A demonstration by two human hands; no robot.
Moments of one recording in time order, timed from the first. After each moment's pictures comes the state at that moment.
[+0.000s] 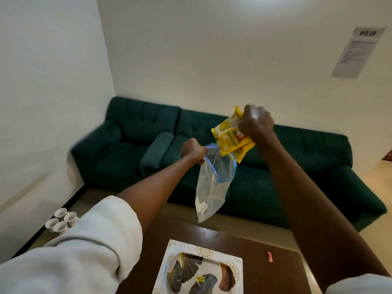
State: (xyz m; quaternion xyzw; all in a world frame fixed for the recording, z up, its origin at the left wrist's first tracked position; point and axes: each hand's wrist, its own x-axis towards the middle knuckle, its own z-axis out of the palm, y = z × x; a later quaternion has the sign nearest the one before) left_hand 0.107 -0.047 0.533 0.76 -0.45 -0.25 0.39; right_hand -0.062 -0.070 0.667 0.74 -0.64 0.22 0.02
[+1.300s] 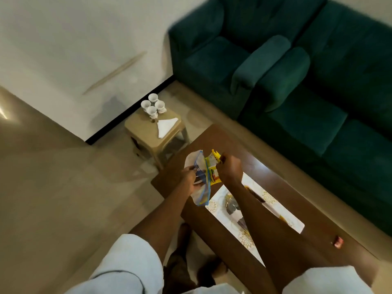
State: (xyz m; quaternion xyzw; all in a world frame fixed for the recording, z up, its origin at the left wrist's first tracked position) left_hand 0.262 0.202 0.205 0.61 0.25 -0.50 0.56; right_hand 0.184 0.091 0.235 0.81 -0.48 -0.03 -0.33
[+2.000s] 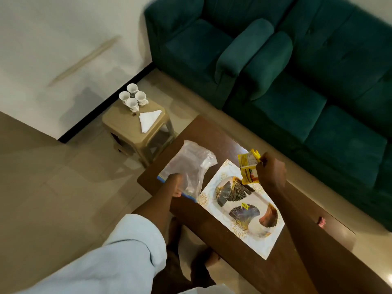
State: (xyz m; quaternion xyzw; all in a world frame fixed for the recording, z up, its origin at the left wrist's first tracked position) left_hand 0.281 0.219 0.152 0.69 0.18 -0.63 0.31; right_hand 0.071 0.014 0.236 0.79 -0.58 0.03 -0.19
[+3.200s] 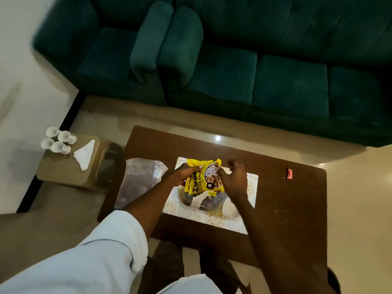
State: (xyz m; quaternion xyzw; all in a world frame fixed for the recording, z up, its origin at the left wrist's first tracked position) left_hand 0.112 0.013 0.155 0.71 -0.17 -0.67 0.16; right_hand -0.076 -0.006 0.153 0.59 -0.68 0.17 -0.40
